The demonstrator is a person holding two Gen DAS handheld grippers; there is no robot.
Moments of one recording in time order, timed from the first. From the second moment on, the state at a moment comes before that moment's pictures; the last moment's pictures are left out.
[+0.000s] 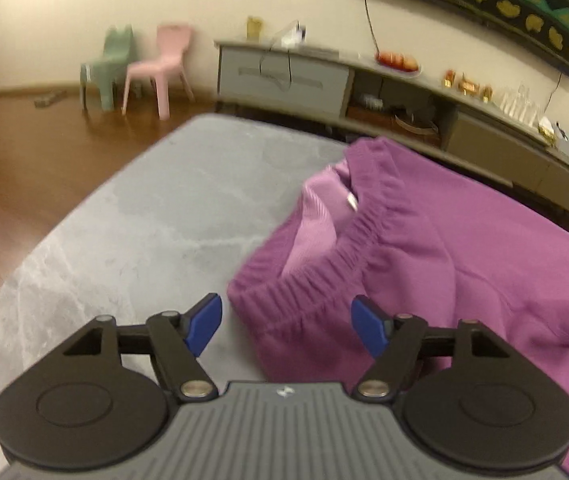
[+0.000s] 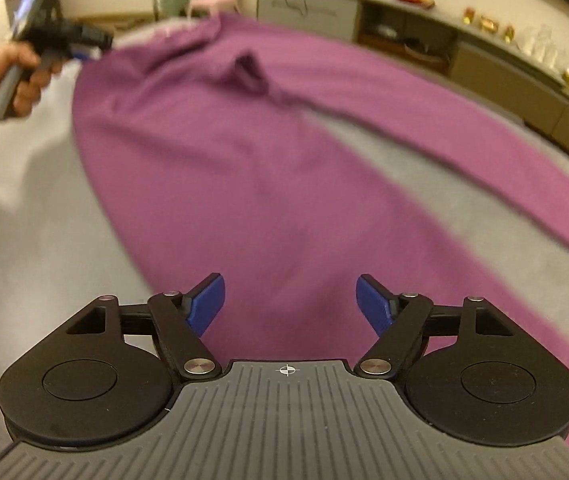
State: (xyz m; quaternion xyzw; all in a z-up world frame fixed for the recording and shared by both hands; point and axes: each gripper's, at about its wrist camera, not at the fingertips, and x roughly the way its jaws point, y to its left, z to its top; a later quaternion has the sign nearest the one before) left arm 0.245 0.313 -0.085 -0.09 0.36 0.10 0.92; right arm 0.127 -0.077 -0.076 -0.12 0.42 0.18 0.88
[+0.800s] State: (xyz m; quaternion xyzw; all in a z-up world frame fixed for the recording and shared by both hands) left arm 0.113 0.353 -0.053 -0.20 0.37 0.21 0.88; right arm 0.093 -0.254 -0.038 0.10 0.41 -0.03 0.91
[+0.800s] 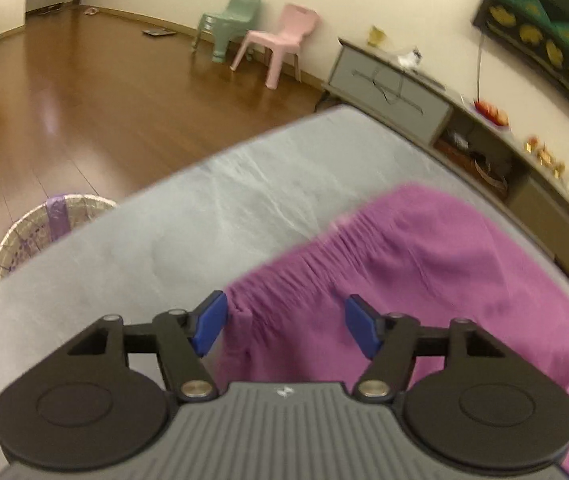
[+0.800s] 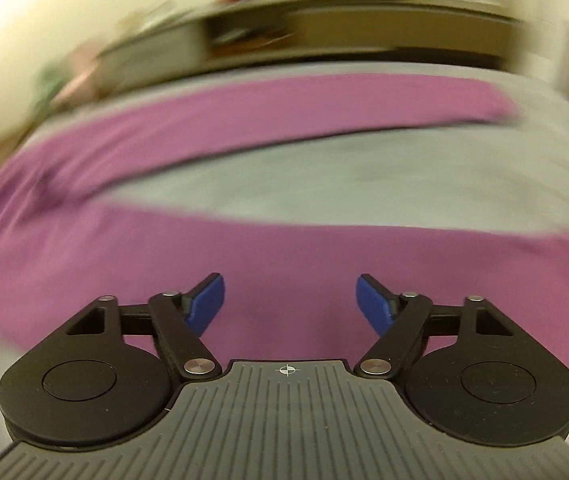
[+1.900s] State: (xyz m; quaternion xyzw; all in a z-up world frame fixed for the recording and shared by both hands) left arm 0.099 0.322 -0.046 -0.07 0.31 0.28 0.91; right arm 0.055 -0.322 -0.038 -0.06 0.27 -0.30 0.91
